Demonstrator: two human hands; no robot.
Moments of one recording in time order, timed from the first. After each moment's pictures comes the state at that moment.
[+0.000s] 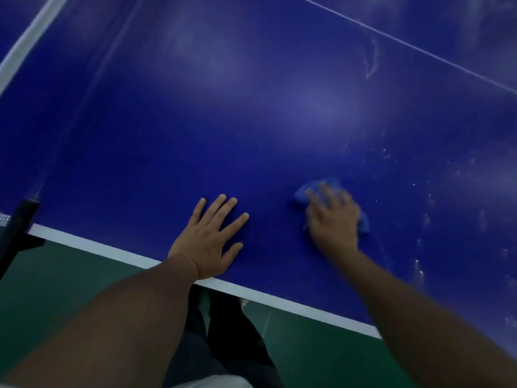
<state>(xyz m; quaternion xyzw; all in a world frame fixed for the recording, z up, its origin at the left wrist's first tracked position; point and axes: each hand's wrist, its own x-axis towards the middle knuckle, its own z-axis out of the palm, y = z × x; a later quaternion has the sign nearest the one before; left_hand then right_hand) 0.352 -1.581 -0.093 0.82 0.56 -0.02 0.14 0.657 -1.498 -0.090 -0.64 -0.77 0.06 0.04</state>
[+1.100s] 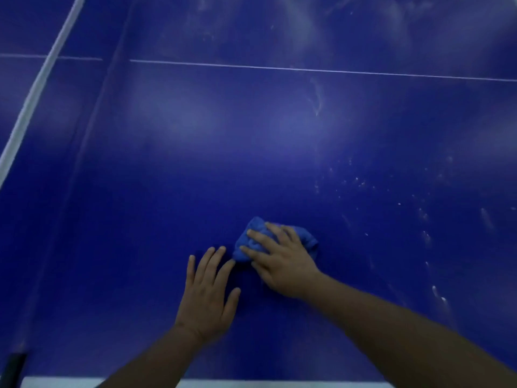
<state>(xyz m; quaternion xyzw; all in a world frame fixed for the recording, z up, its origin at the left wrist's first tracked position) 0.366 -1.517 -0.084 0.81 0.56 0.07 0.16 0.593 -1.458 -0.096 -0.47 -0.88 0.07 0.03</state>
